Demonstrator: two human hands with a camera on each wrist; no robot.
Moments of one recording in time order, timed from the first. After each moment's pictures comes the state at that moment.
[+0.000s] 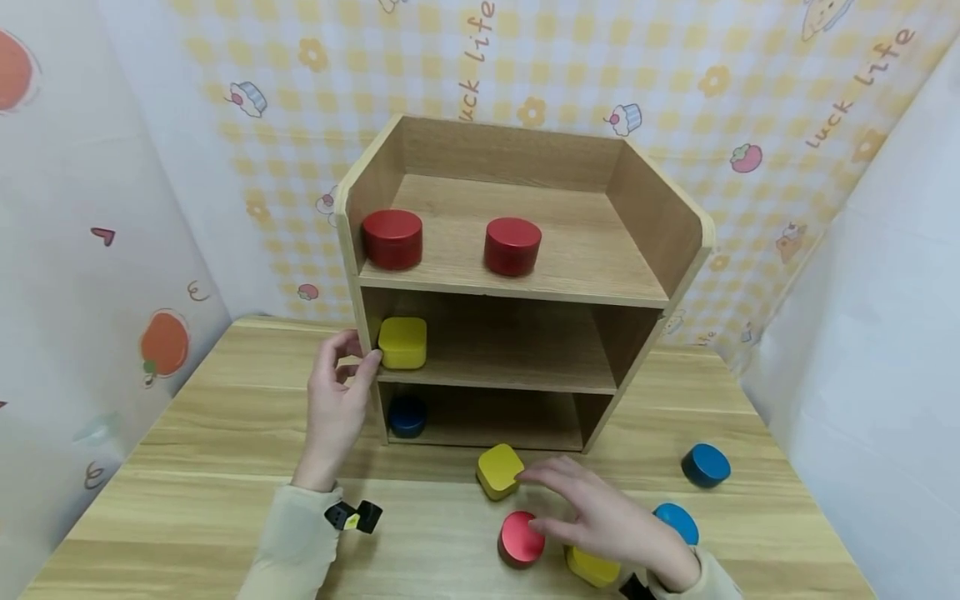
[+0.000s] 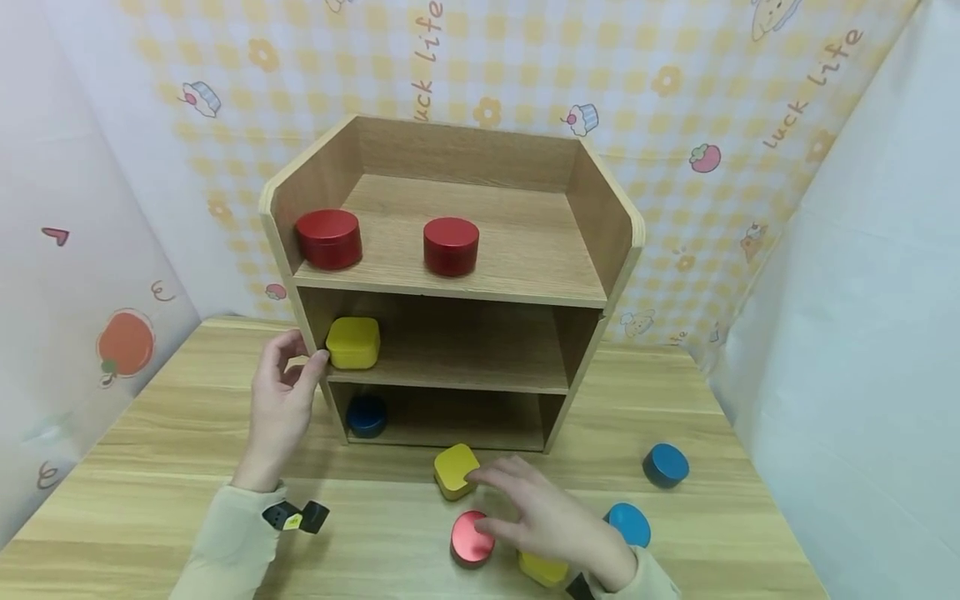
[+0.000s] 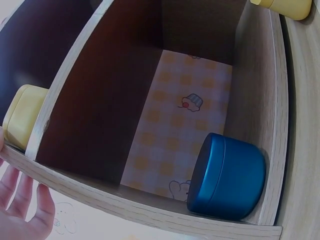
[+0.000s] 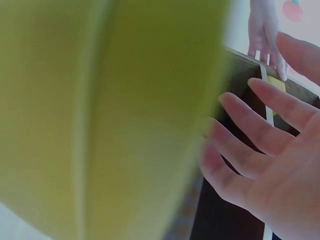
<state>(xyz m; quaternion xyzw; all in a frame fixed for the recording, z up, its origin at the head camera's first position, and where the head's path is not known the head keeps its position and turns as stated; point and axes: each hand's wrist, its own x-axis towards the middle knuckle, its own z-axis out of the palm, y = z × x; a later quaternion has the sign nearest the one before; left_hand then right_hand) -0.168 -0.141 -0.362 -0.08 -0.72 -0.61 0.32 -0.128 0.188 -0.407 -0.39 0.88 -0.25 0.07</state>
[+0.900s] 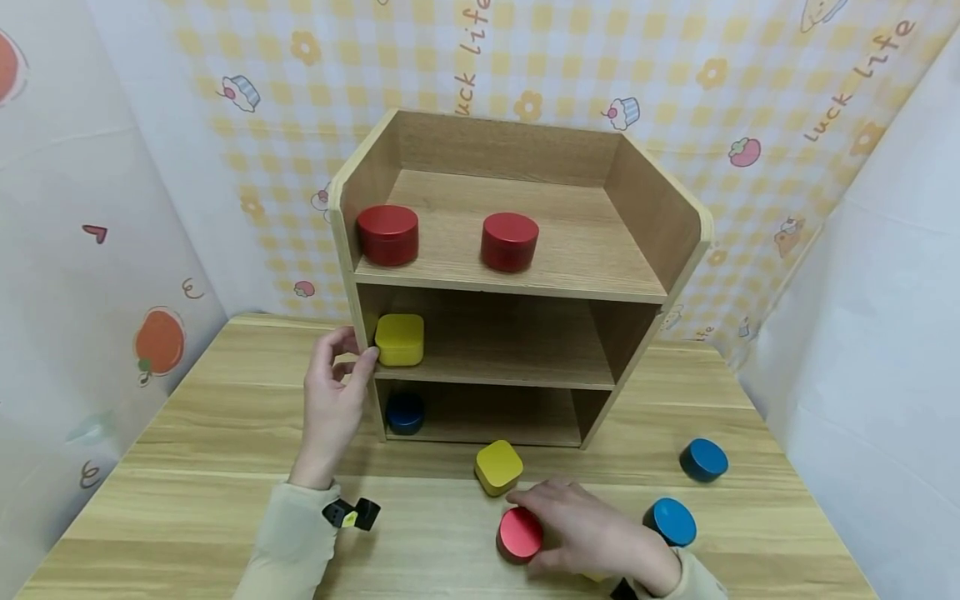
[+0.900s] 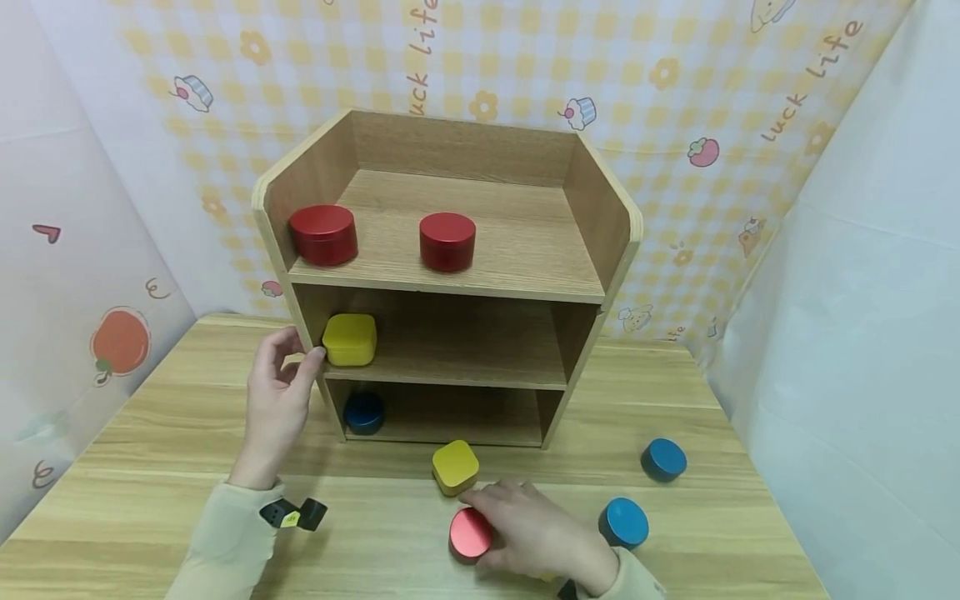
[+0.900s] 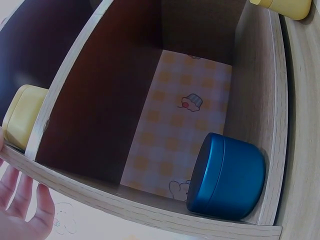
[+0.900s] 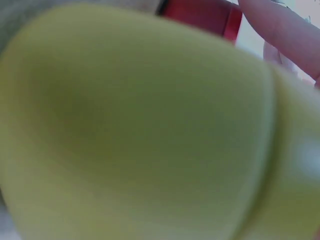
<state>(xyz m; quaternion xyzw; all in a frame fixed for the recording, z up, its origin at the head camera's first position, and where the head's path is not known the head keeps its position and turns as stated) -0.167 -0.141 -0.360 -0.07 -0.72 -0.61 0.31 -0.120 0.177 -0.422 -0.38 0.90 -0.15 0.16</state>
